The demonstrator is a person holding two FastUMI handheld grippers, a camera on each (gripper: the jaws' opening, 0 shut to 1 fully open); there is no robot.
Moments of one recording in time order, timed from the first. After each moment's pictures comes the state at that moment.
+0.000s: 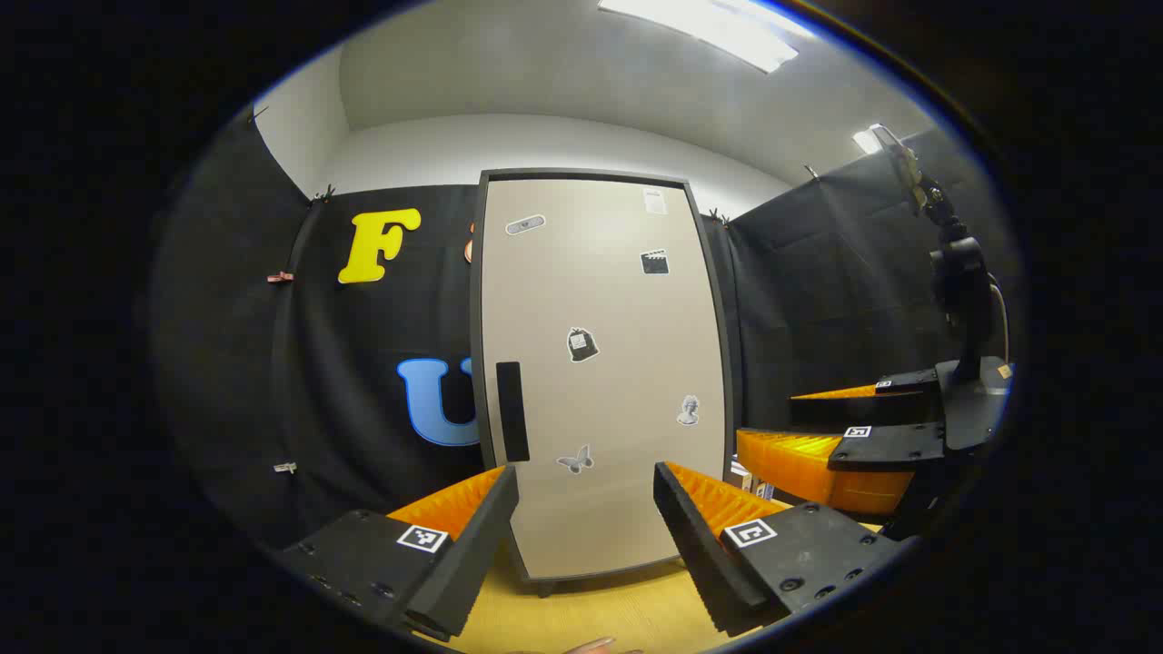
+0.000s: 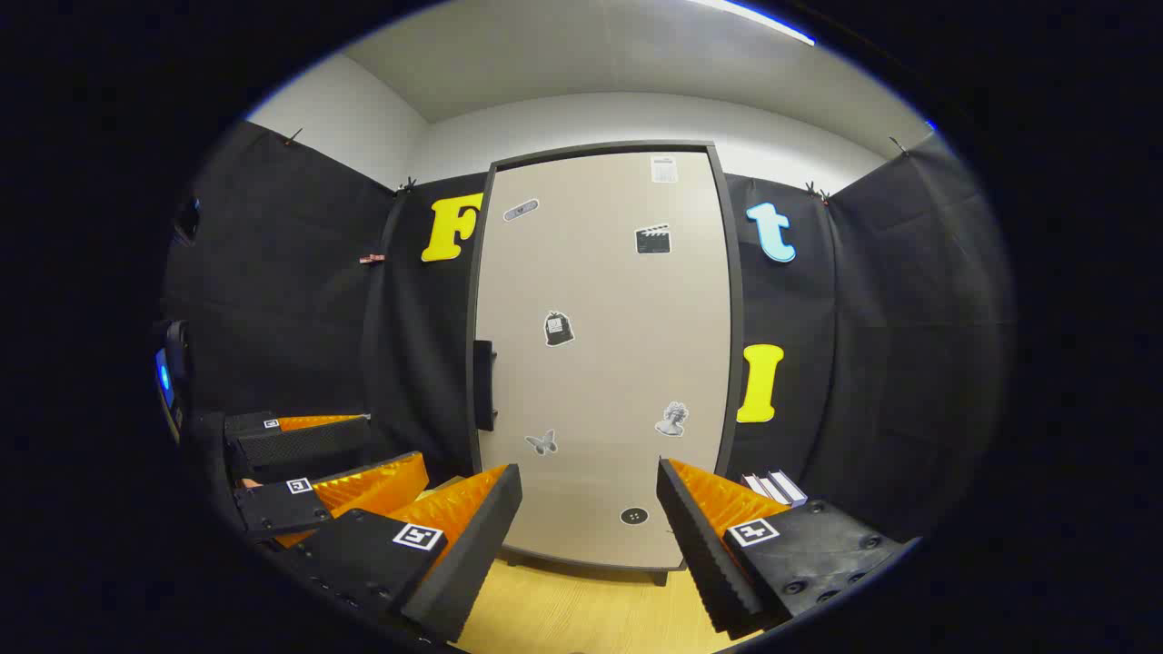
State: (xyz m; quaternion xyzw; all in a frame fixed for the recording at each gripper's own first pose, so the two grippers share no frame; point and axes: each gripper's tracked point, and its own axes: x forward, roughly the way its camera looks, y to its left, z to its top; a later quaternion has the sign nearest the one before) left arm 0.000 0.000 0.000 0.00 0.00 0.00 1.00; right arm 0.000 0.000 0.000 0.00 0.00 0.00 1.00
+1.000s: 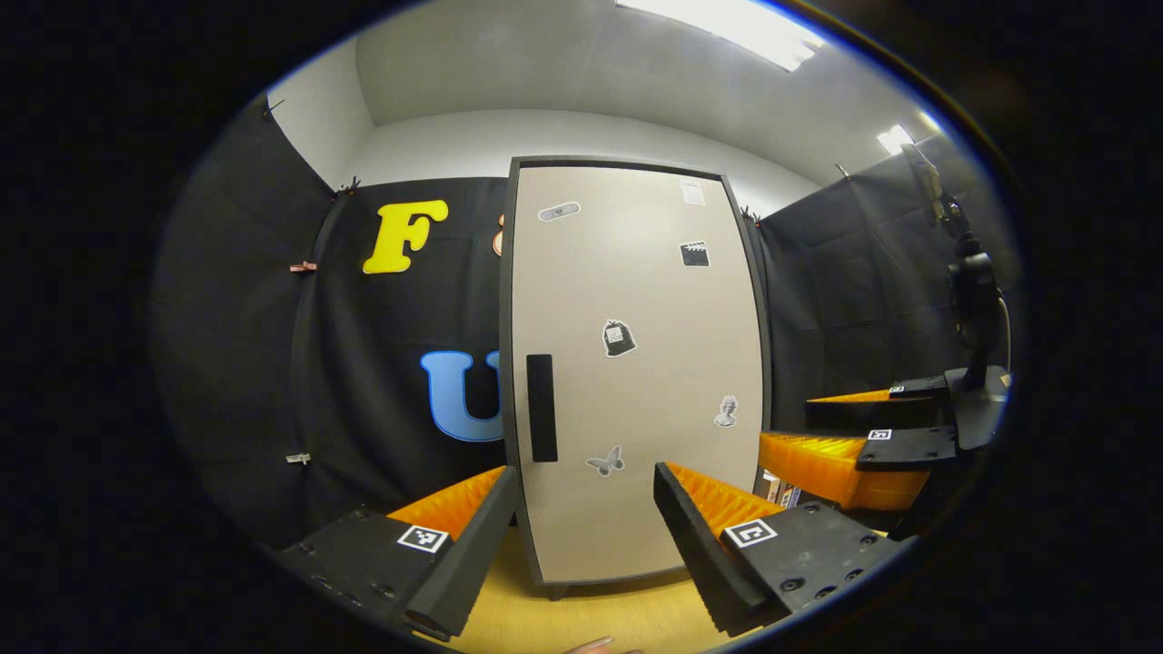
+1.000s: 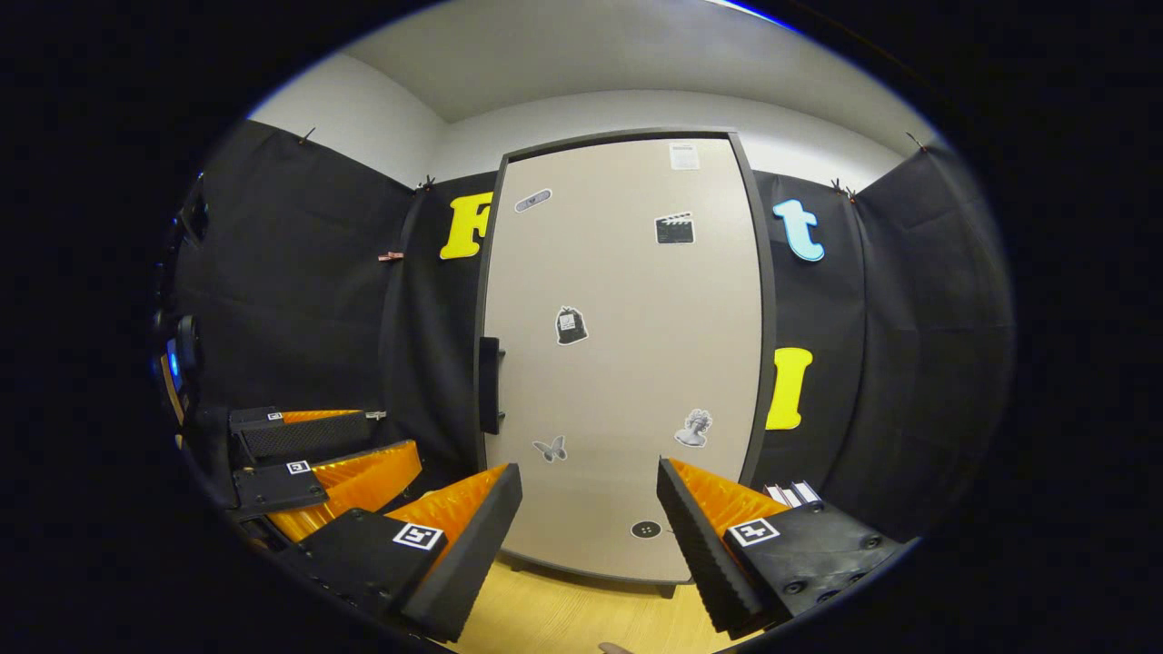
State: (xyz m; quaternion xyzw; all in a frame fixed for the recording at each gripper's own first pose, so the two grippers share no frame) left arm 0.022 0.035 -0.010 -0.01 0.01 0.03 1.00; right arm 0.032 0.011 -0.002 -0.01 0.00 0.03 1.00
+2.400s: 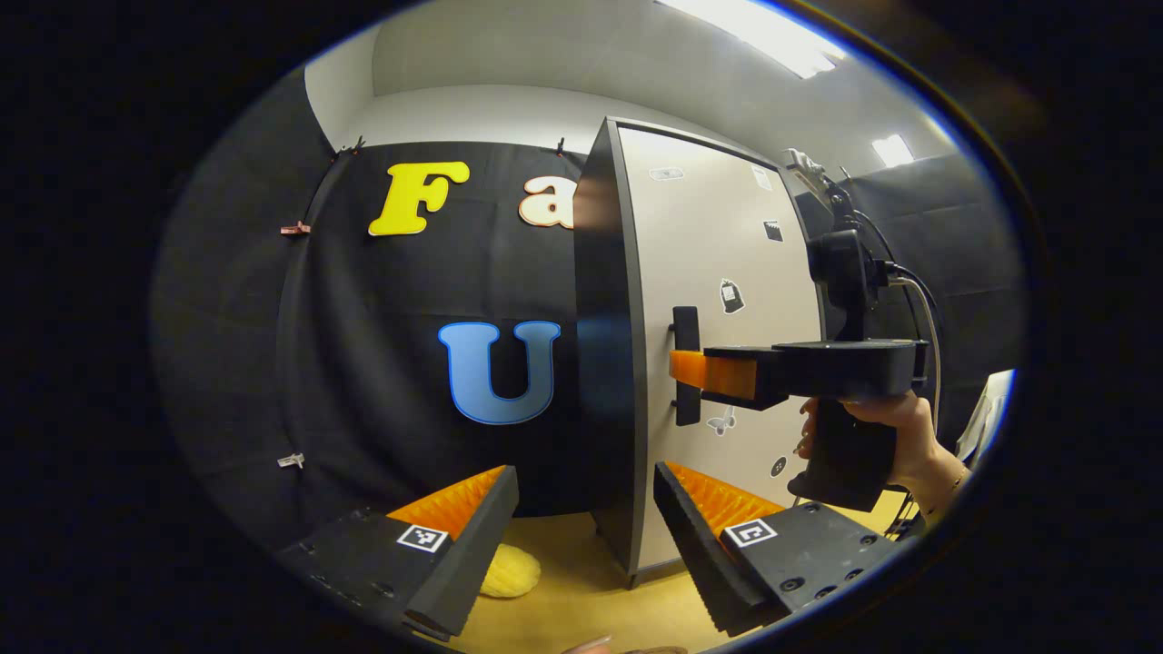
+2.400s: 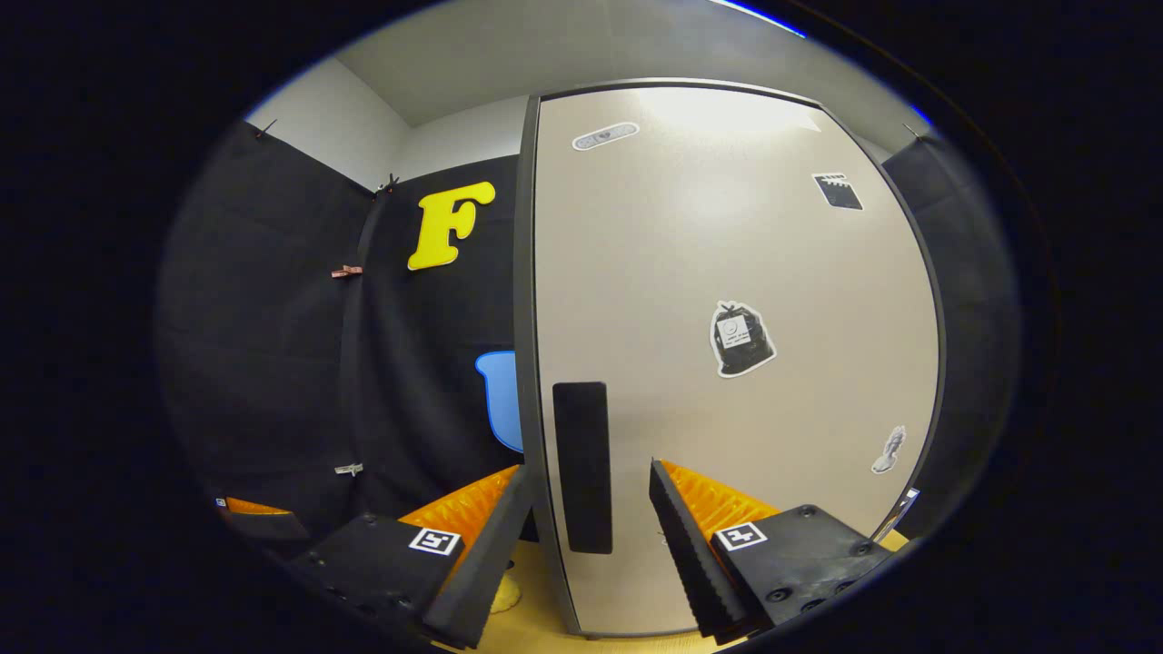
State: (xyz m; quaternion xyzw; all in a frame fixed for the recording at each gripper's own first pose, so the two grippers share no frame) left arm 0.044 0.223 -0.069 -0.02 0.03 -0.03 1.00; right arm 0.234 0.148 -0.007 0.05 -0.02 -0.03 1.00
